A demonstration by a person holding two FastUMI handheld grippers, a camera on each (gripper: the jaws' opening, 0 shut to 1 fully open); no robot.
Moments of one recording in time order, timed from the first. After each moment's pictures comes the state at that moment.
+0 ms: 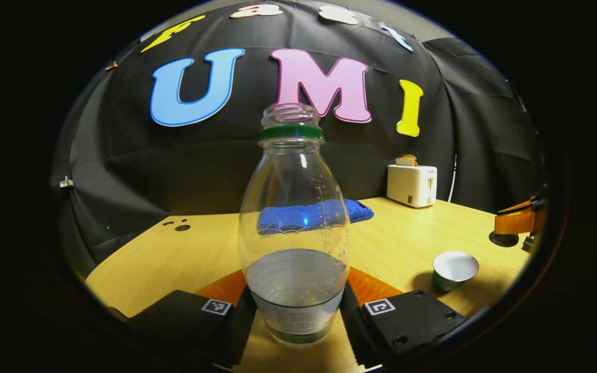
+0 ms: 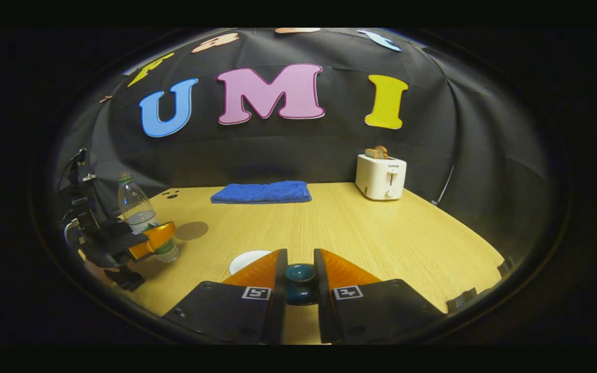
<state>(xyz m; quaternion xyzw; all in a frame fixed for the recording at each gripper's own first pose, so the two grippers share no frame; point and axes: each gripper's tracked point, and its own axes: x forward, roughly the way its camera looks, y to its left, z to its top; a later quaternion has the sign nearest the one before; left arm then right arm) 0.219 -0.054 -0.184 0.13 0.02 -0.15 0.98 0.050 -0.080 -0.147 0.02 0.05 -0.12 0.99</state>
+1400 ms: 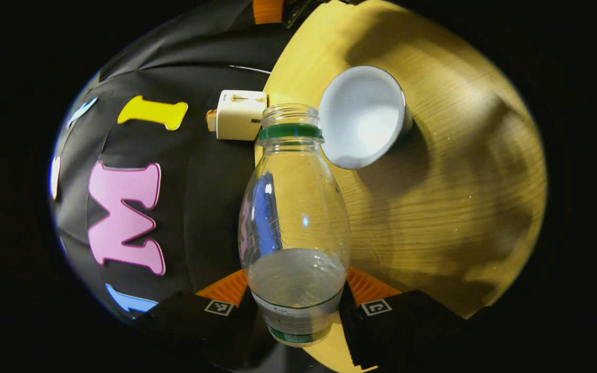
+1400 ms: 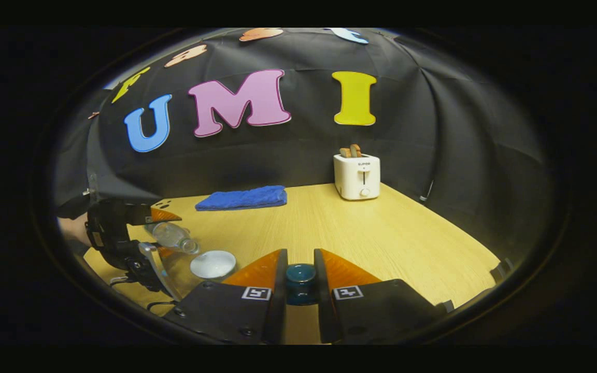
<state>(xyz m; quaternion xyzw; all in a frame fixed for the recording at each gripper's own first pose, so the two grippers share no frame) 0.232 -0.139 -0.209 0.78 -0.02 -0.23 0.58 0.020 -0.159 -0.153 0.06 0.03 -0.12 0.99</state>
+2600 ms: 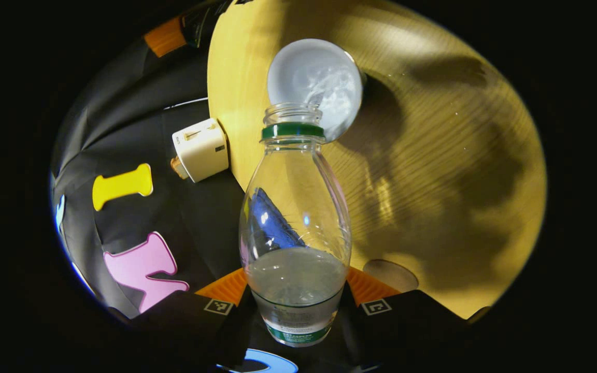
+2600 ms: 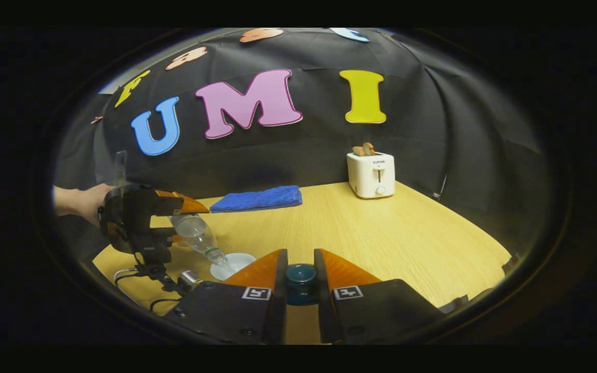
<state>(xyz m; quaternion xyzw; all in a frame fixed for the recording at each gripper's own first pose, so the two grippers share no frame) 0.248 -0.156 -0.177 0.90 -0.06 -0.22 0.37 0.028 -0.136 -0.150 0.08 0.03 -0.10 0.99</state>
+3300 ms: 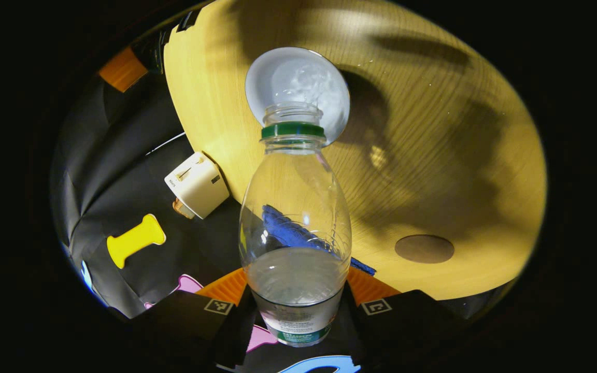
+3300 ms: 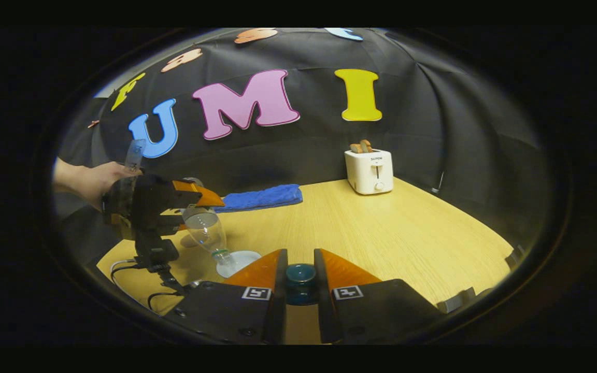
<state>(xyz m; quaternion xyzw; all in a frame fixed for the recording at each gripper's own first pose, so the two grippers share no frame) 0.239 -0.182 -0.157 0.94 -0.10 -0.22 0.23 0.021 -0.123 -0.149 0.09 0.03 -0.10 0.99</state>
